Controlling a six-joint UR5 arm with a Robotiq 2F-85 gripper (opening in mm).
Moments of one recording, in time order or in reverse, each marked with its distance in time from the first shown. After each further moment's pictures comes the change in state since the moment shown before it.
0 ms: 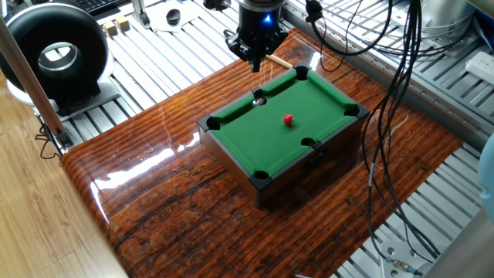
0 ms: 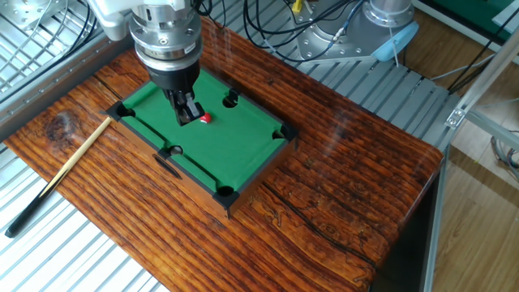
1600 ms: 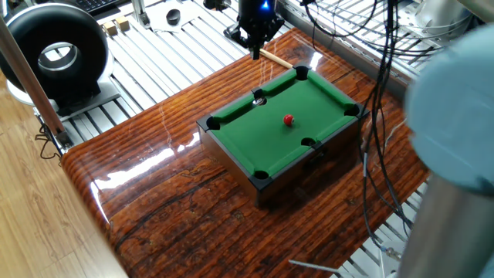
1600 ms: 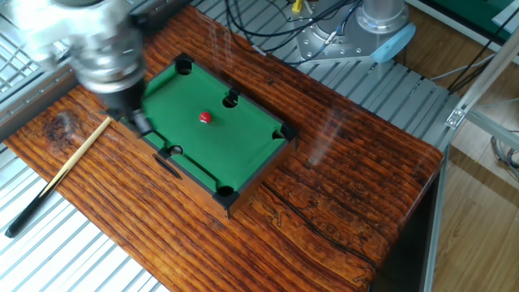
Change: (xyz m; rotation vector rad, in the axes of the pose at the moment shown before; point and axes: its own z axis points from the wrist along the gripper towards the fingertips) arm -0.090 -0.046 0.037 0.031 0.040 -0.062
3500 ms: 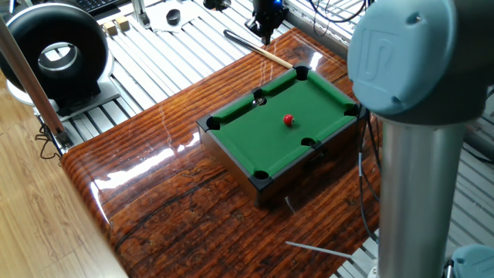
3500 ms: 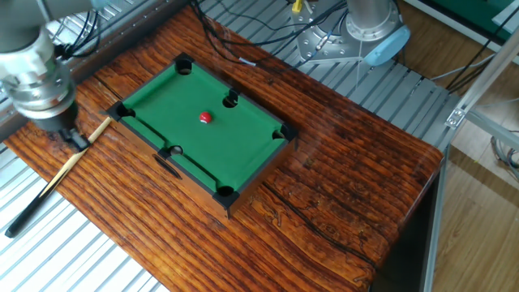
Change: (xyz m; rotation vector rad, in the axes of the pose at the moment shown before) arm -0.117 -0.084 0.080 0.059 -0.107 -0.237
